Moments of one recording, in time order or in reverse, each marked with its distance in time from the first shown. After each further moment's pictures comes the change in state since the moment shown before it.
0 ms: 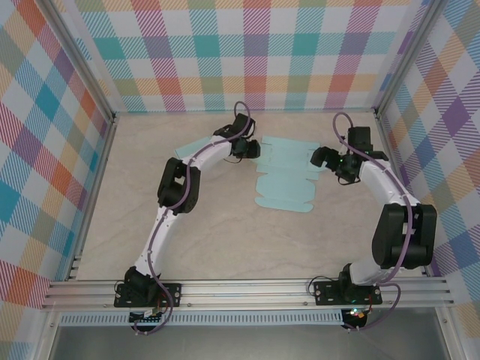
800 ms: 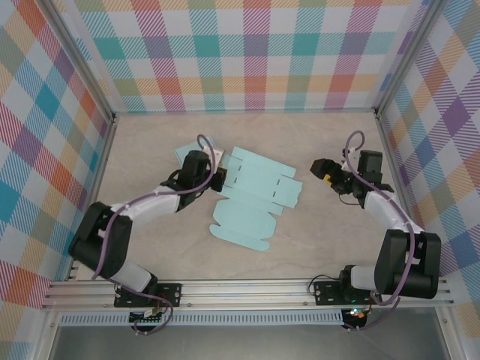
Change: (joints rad) left arm 0.006 -1.057 -1.390 0.719 -0.111 0.281; right arm -0.060 -0.221 -0.388 0.421 -0.460 0.120
